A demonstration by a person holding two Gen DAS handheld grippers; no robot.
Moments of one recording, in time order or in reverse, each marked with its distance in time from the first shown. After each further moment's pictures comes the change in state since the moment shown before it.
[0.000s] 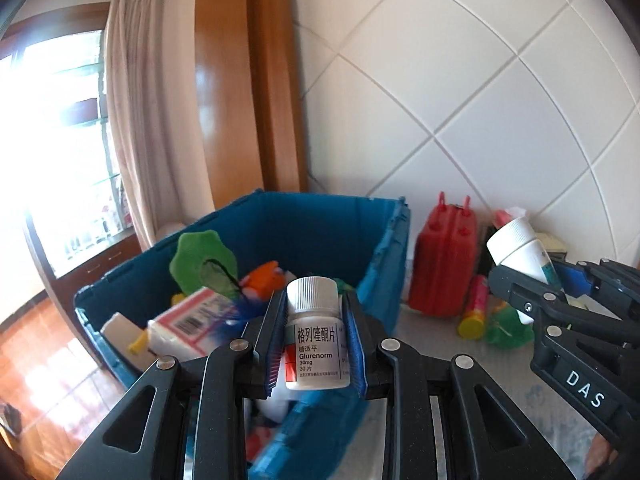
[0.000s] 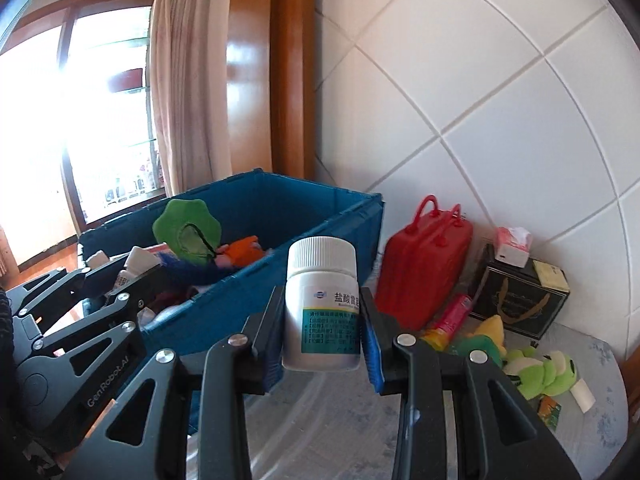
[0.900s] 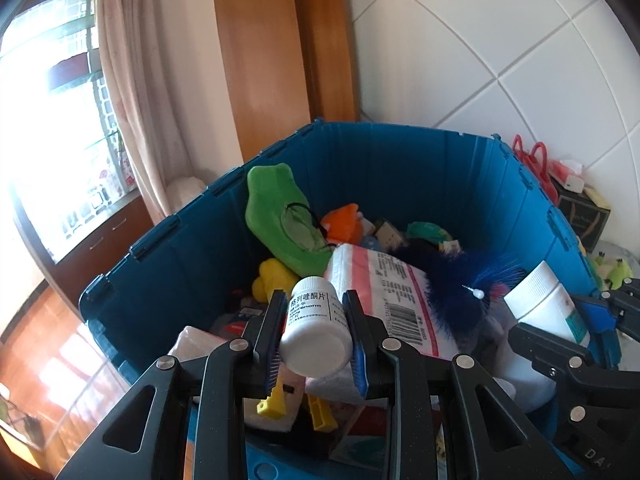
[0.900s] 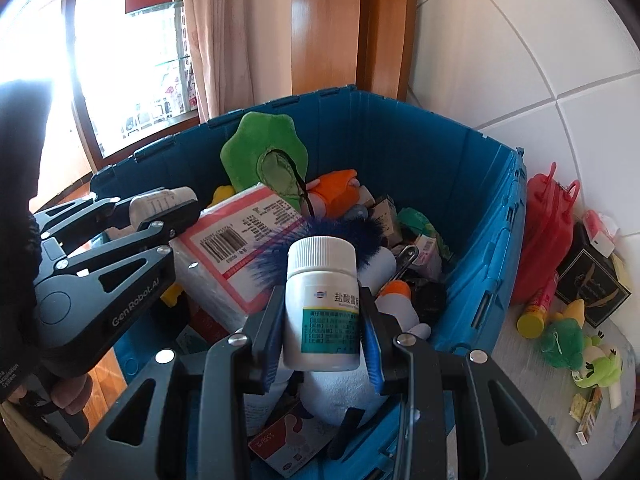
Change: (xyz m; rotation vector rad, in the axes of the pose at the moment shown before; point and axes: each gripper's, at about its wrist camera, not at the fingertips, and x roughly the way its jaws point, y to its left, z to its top) left arm 0.122 0.155 -0.035 0.048 0.194 -0.023; right arm 0.142 0.173 -0.008 -0.067 0.300 0.057
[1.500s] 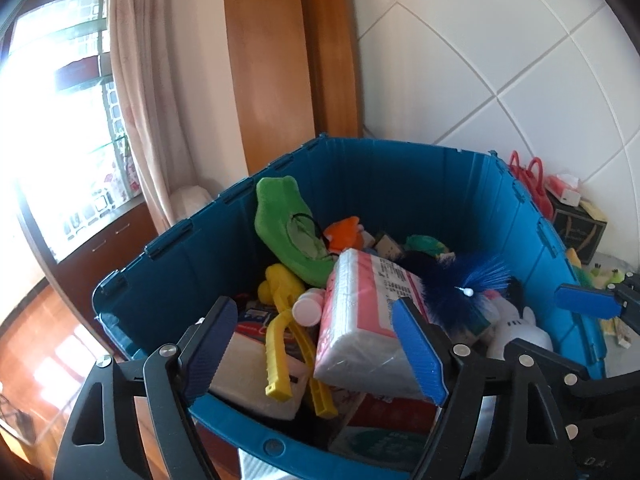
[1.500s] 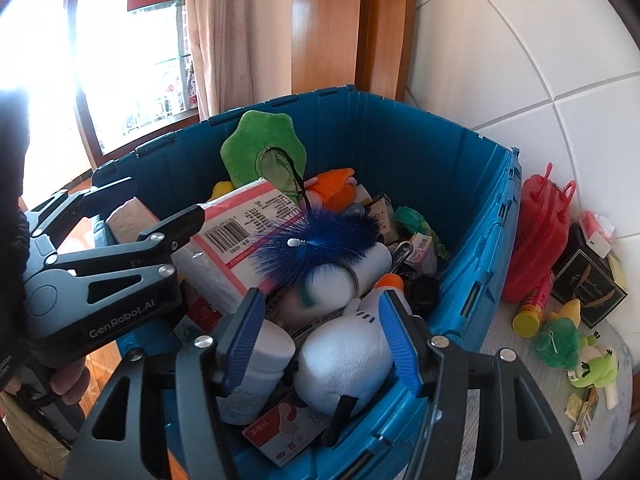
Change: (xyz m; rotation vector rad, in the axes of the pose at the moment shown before) left arm -0.028 0.003 -0.007 -0.036 -0.056 0.002; right arm -0.015 -0.002 -0.008 -0.014 -0.028 -0.007
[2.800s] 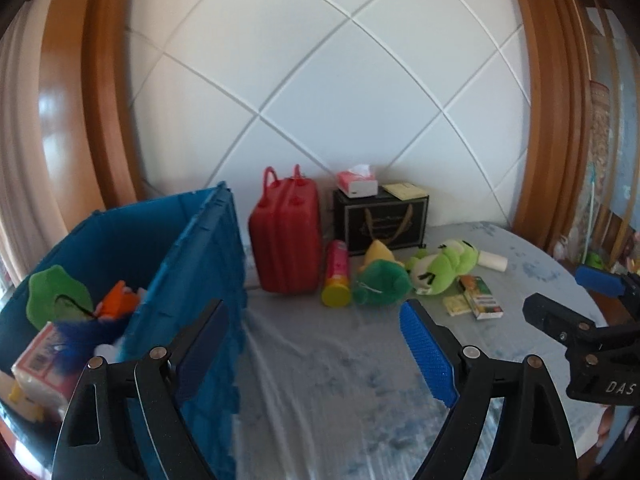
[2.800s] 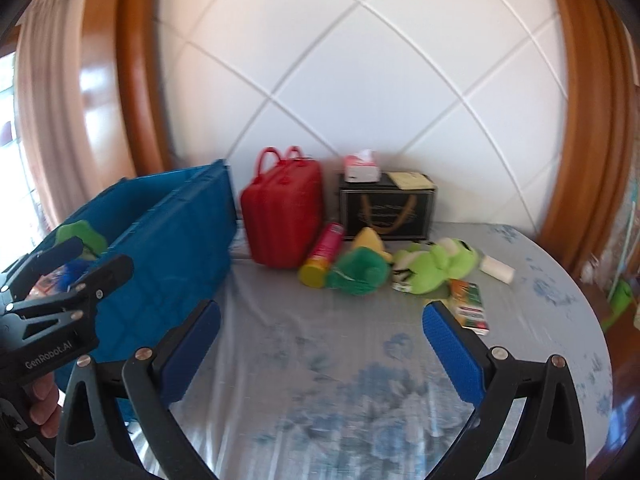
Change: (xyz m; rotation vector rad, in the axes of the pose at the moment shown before) left arm -0.095 -0.323 -0.008 0.278 -0.085 -0.477; right arm -0.195 -0.247 -0.180 0.516 -0.191 -0.478
